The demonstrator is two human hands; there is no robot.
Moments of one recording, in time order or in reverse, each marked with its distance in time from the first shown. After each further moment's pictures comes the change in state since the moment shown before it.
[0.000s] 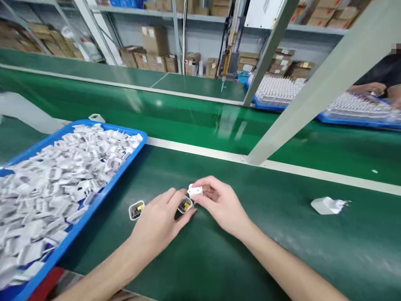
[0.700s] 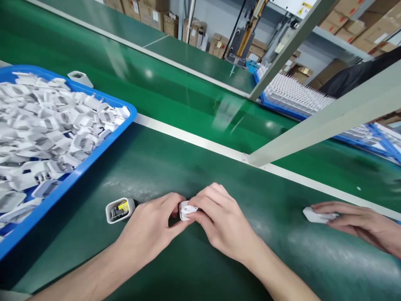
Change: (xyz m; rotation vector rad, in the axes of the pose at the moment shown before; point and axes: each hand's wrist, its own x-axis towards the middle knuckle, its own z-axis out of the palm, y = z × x) left_hand -0.010 -0.010 0.018 -0.498 -0.201 -0.200; right_hand -0.009 -0.009 0.001 -0.748 -0.240 -0.335
